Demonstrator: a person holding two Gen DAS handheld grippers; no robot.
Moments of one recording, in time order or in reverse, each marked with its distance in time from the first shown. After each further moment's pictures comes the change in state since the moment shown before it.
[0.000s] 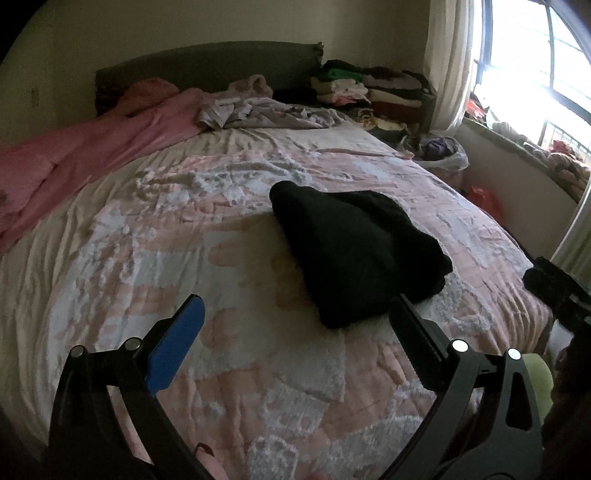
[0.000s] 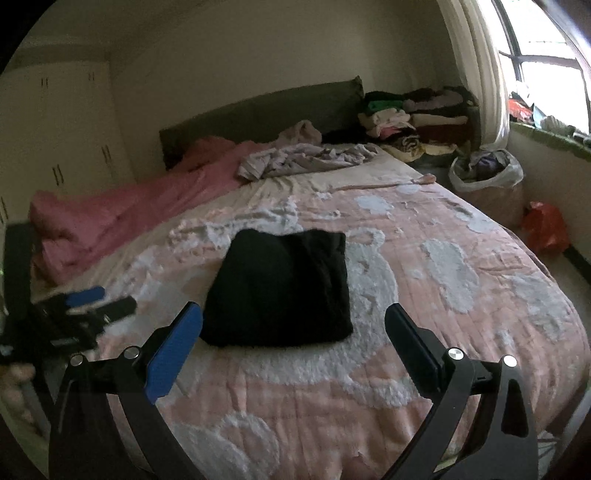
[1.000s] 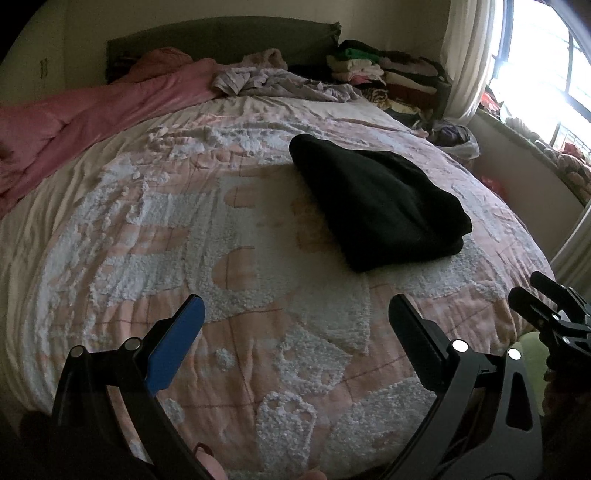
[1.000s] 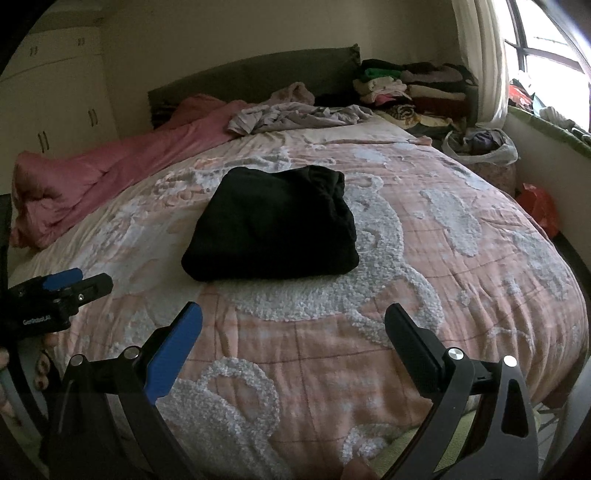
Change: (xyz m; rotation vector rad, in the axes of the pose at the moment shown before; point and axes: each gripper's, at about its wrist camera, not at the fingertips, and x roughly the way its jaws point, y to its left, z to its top) left arm 0.013 0.021 -0.042 -0.056 0.092 0.013; right arm 0.024 0.012 -0.043 -0.007 0.134 -0.044
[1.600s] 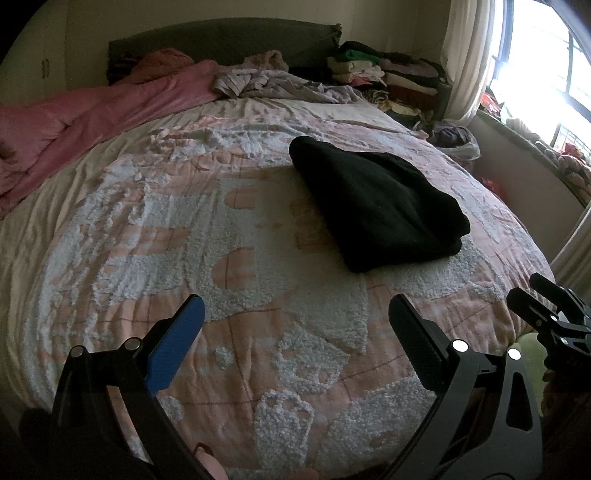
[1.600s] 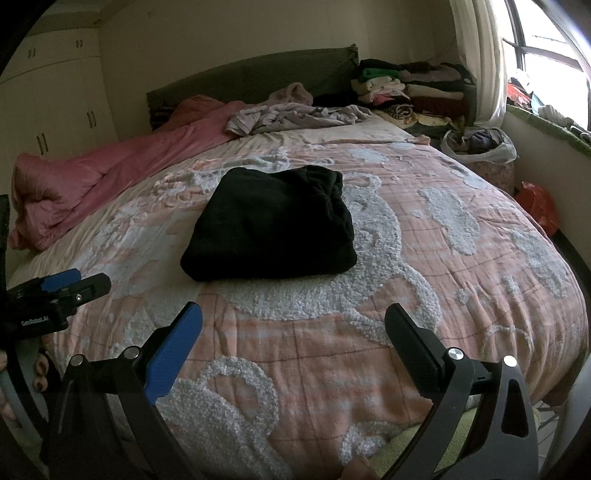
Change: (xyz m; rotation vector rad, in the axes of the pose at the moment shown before) left arm -0.001 0.000 0.000 0.000 -0.004 0.003; right arm -0.002 0.000 0.000 -0.001 -0.002 -0.005
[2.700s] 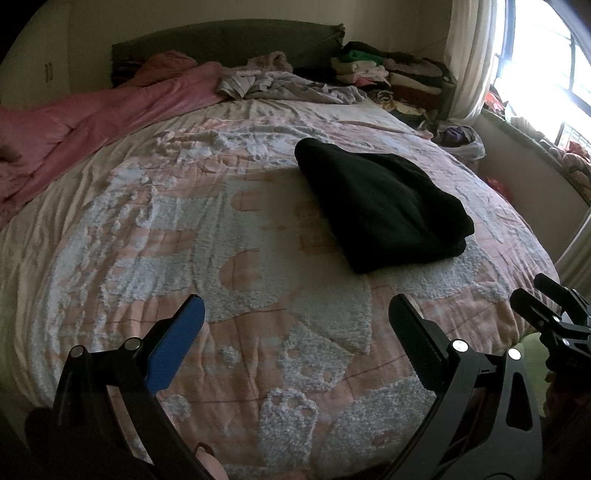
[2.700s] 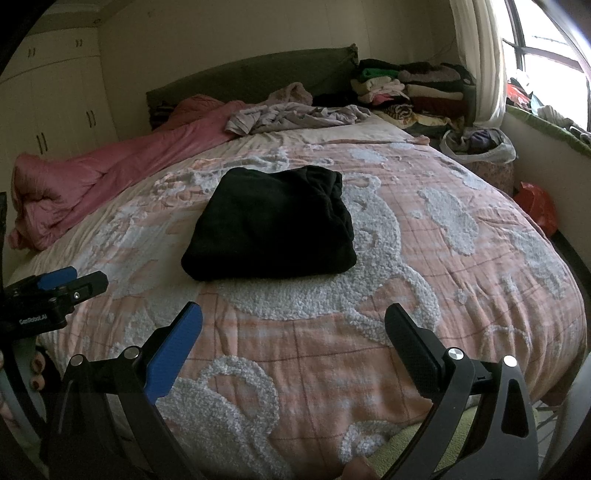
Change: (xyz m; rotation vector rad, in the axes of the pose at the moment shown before) left arm -0.003 0.006 0.006 0.002 0.000 0.016; right arm -0.001 -0.001 0.000 0.000 -0.001 0.000
